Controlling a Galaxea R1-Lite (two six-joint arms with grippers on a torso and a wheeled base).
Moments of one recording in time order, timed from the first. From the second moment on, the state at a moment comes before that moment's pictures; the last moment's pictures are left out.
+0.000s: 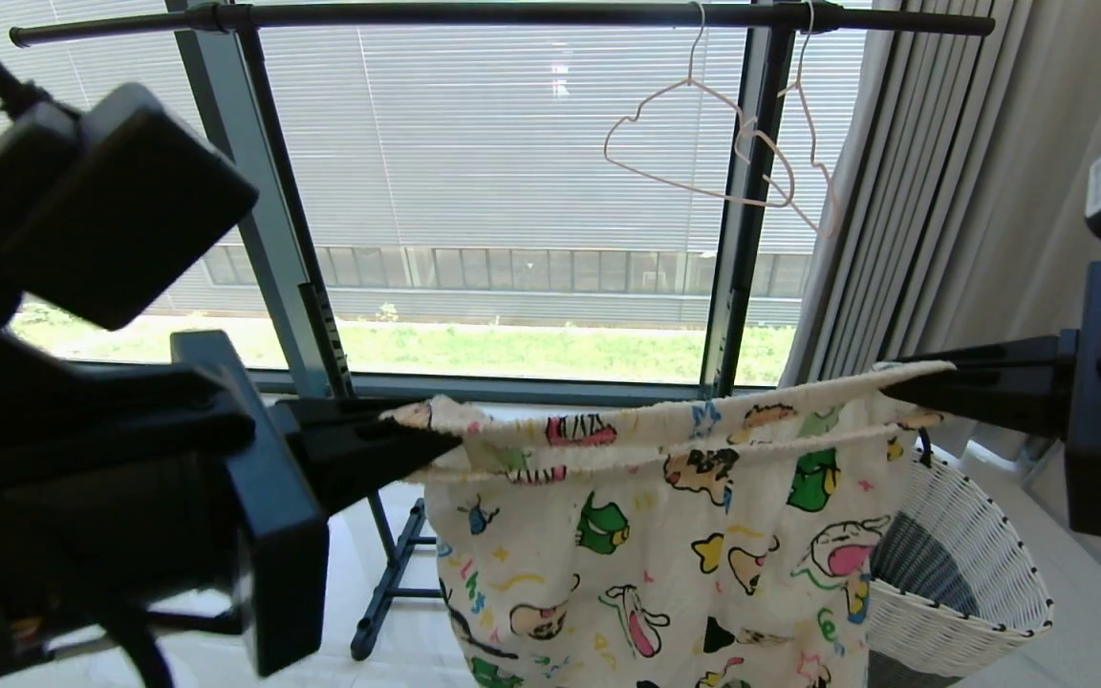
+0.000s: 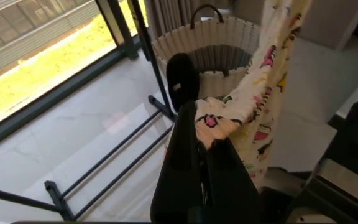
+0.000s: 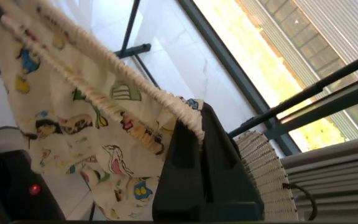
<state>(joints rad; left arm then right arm) -0.94 1.20 -0.98 0.09 0.10 0.12 0.80 1.24 -1.15 0.25 0.01 -0.37</state>
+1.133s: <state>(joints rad) -0.83 1.24 -0.99 0.00 0.11 0.14 0.77 1.28 -1.17 0.28 0.02 -0.37</state>
